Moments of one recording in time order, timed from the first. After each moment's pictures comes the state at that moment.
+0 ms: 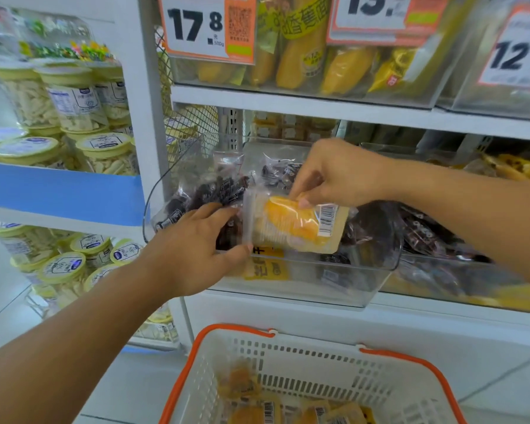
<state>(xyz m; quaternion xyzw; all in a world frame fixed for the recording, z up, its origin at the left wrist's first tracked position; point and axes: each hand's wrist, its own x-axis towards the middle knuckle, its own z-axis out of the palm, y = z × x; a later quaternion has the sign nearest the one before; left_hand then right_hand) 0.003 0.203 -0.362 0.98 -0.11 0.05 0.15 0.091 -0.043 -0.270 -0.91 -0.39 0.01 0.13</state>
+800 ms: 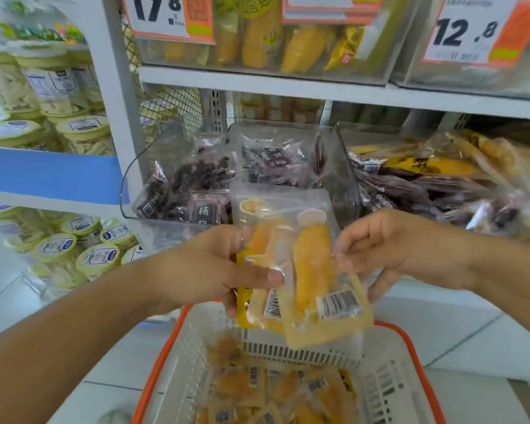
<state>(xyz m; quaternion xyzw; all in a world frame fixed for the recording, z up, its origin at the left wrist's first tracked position) -0.066 0.129 -0.335 0.77 -0.16 -0.24 0.57 -0.032 -0.143 -0.313 -0.80 -0.12 0.32 0.49</state>
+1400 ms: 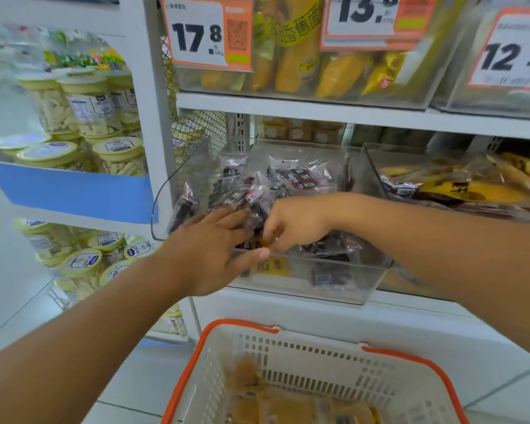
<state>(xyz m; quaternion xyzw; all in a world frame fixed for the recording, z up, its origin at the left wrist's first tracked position) -0.008 0.180 -0.348 0.99 -0.15 -0.03 0.01 0.086 0.004 -0.315 -0.90 -0.38 0.22 0.02</state>
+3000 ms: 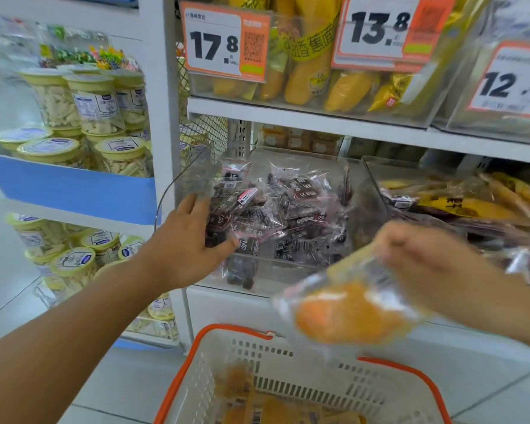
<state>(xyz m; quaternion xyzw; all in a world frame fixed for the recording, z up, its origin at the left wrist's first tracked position) -0.013 0.205 -0.349 0.97 -0.03 0.09 0.20 -0.039 -0.115 -0.306 -0.94 -0.21 -0.03 0.26</state>
